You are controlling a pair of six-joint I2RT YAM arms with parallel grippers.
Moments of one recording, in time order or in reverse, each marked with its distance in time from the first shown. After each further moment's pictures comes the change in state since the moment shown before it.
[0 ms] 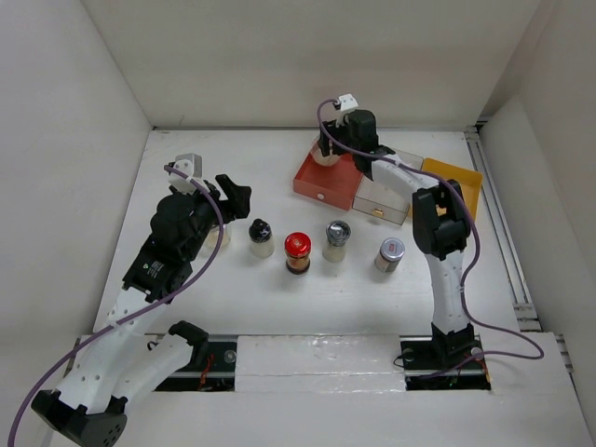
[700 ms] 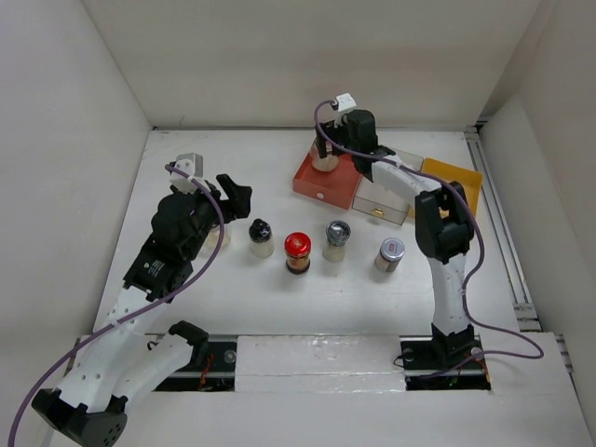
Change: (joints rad) left arm 0.000 0.006 0.000 0.002 0.003 0.003; right arm 0.022 -0.022 -0.009 -0.007 0.034 -0.050
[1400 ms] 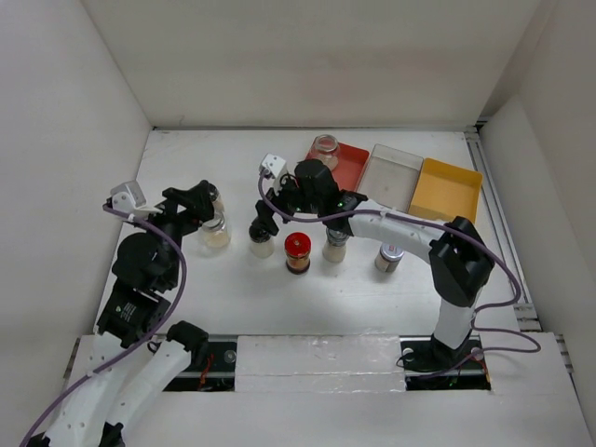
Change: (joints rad) left arm 0.000 -0.263 -0.051 0.027 -0.307 -0.093; right arm 0.431 -0.377 -0.363 -0.032 -0.297 -0.044
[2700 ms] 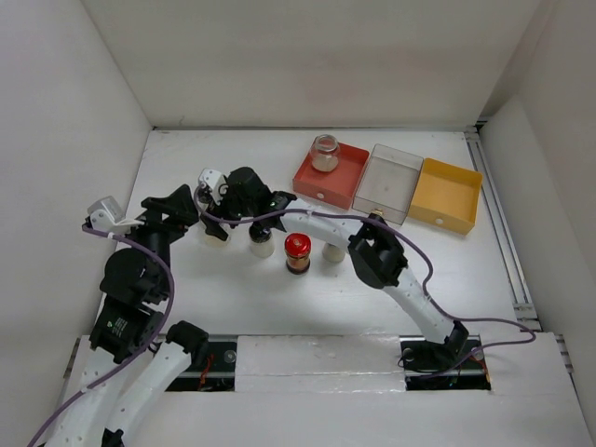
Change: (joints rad) left arm 0.000 -0.083 -0.010 -0.015 -0.125 -0.037; right arm 0.131 0.620 0.733 -0.208 0.031 -0.060
